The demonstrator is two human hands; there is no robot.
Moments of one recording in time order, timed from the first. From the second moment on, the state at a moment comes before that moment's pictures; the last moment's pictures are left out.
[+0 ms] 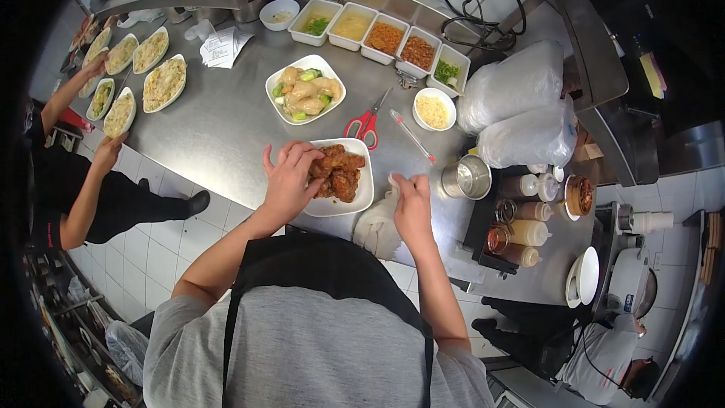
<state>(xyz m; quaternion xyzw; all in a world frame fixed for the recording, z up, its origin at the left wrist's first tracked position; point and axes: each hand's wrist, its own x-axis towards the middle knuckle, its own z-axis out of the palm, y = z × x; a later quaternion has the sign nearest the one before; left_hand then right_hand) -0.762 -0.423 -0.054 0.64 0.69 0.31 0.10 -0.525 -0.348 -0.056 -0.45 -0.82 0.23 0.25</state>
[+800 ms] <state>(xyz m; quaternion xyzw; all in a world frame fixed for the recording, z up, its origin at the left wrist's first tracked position) -0.780 -0.422 -0.082 0.69 0.65 0.33 0.03 -0.577 -0.297 -0.091 -0.28 -0.92 0.21 0.18</state>
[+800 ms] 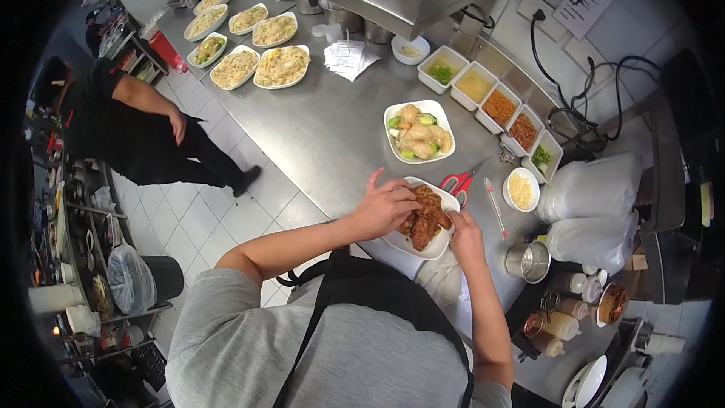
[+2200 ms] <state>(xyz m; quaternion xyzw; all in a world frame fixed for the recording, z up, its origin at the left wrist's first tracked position) -0.729 -0.435 -0.030 0.52 0.42 0.47 0.58 -0.507 -0.359 0.009 -0.41 -0.83 0.29 0.23</state>
